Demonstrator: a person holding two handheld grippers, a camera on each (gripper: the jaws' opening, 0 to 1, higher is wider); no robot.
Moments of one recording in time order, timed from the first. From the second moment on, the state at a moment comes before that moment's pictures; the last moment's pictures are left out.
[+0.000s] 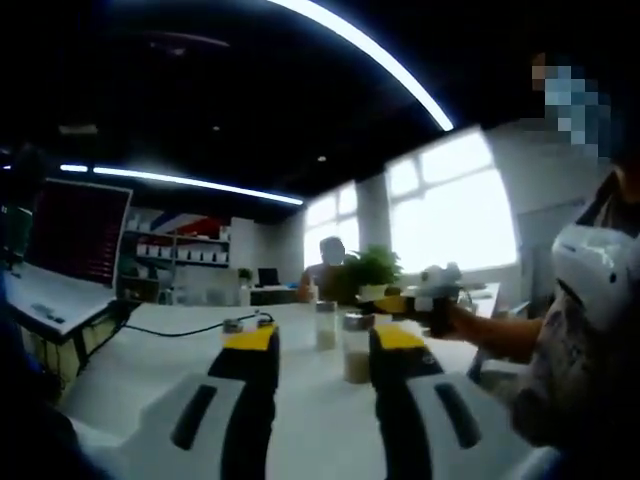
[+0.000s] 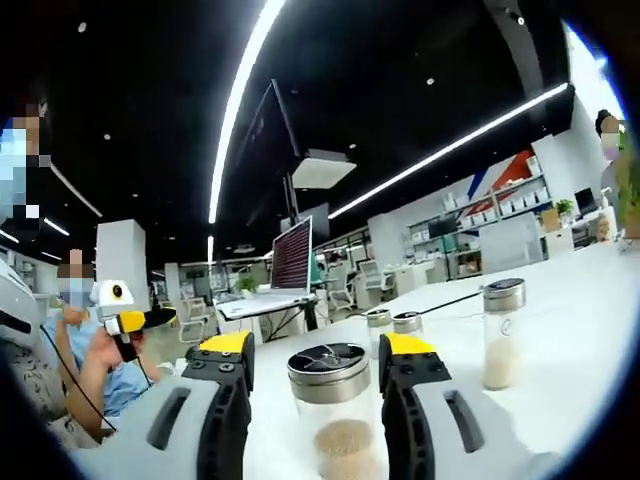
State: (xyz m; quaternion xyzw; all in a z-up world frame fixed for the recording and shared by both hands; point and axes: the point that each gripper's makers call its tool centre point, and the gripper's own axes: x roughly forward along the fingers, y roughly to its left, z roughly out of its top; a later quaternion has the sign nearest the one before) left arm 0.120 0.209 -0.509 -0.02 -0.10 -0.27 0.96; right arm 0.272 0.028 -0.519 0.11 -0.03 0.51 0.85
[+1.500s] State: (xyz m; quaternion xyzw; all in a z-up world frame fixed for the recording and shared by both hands) left arm 0.121 0.214 -0.516 -0.02 -0.09 -0.26 0.96; right arm 0.265 0.054 -0.547 0.07 0.03 0.57 0.82
